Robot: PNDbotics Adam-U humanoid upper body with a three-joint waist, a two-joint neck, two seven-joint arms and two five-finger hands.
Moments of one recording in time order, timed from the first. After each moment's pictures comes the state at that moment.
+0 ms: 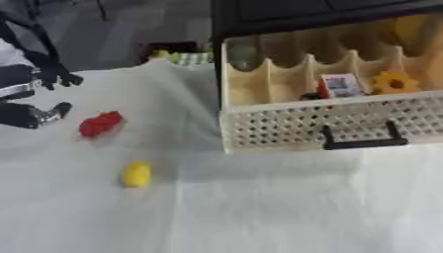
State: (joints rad) left arm -0.92 0.80 -0.16 -1.14 -0.71 -0.44 -0.44; right arm -0.50 -0.88 -0.08 -1.99 -0.50 -0.35 -0.14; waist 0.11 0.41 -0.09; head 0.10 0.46
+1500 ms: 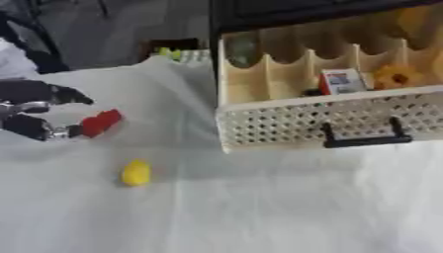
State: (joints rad) left arm -0.97 0.77 -0.17 -1.03 -0.86 -0.55 -0.52; right arm -0.47 -0.86 -0.10 -1.99 -0.50 -0.31 -0.15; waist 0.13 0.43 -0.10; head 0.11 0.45
